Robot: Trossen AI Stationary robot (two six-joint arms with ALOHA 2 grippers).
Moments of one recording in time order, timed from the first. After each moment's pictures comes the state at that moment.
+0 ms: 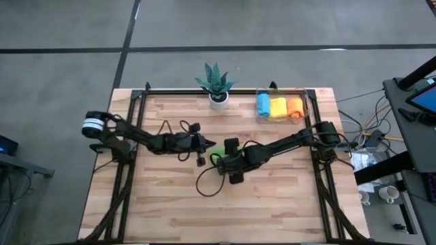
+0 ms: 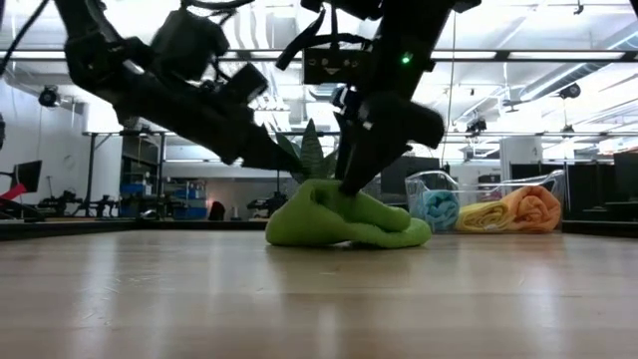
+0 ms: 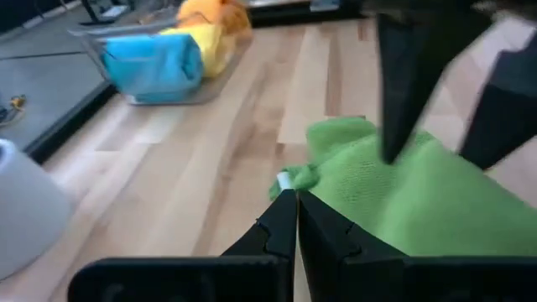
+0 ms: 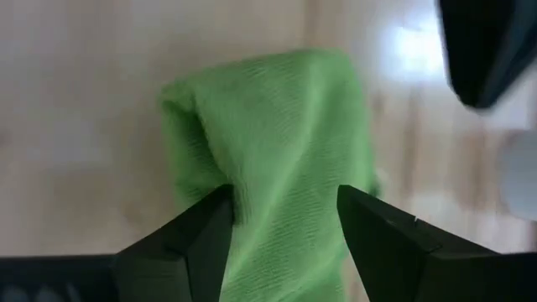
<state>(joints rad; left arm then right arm) 0.01 1.57 0.53 0.70 -0.23 0.07 0.23 1.97 1.44 -0.68 0.41 -0.07</state>
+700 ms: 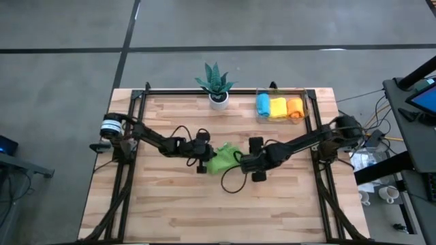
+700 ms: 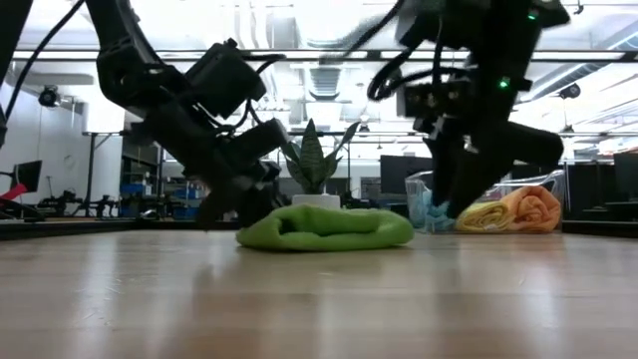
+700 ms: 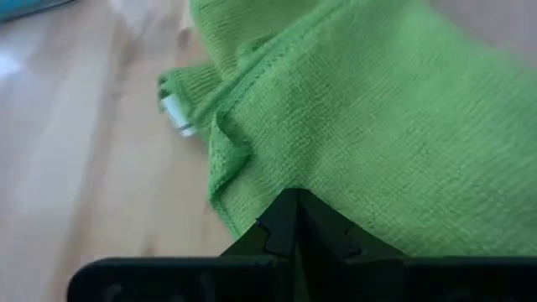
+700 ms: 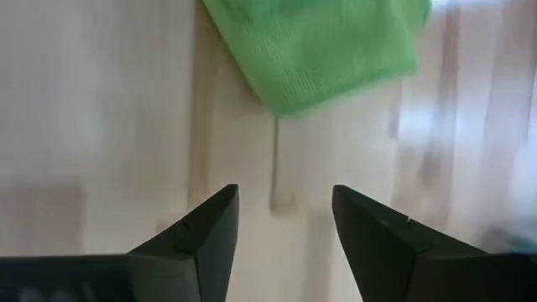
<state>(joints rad) 0.00 1.80 0.67 0.47 -0.12 0.18 0.25 1.74 1.07 -0.74 0.36 0.09</state>
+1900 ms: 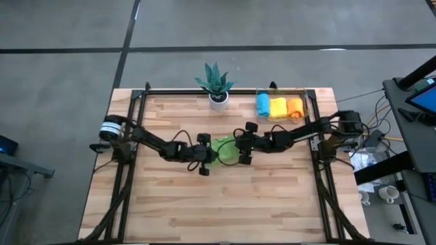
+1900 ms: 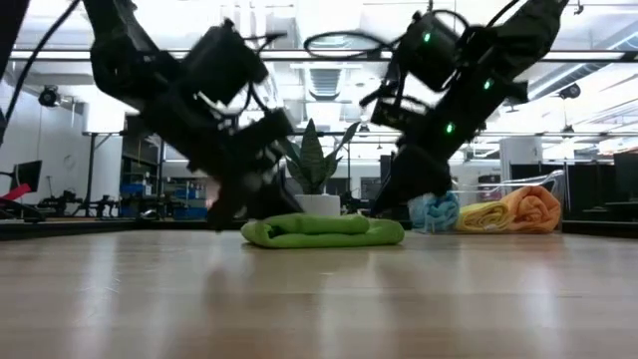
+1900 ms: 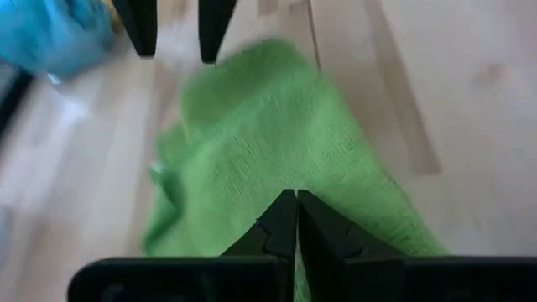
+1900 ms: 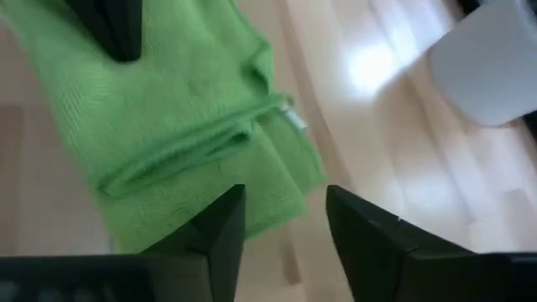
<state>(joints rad) -0.08 1.78 0.71 0.46 -0.30 0.26 0.02 1.66 0.77 0.07 0.37 -0.05</state>
